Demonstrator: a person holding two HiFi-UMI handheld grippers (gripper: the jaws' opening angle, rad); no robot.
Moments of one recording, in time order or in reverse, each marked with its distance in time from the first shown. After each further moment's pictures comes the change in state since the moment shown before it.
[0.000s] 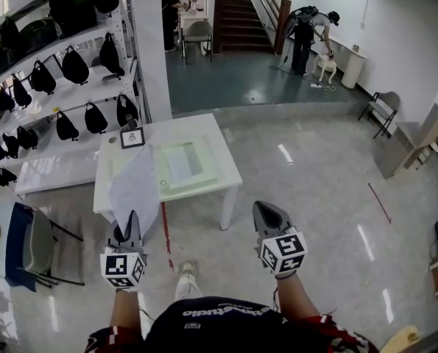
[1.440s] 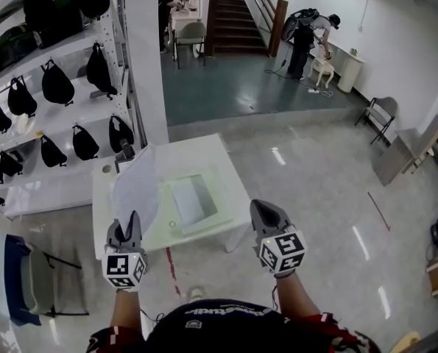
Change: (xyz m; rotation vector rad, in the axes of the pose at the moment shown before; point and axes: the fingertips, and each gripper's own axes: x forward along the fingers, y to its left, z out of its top) left arm 0.199 0.125 -0.012 -0.024 0.008 -0.065; right arm 0.219 -0.014 0.047 -0.005 0.009 -0.025
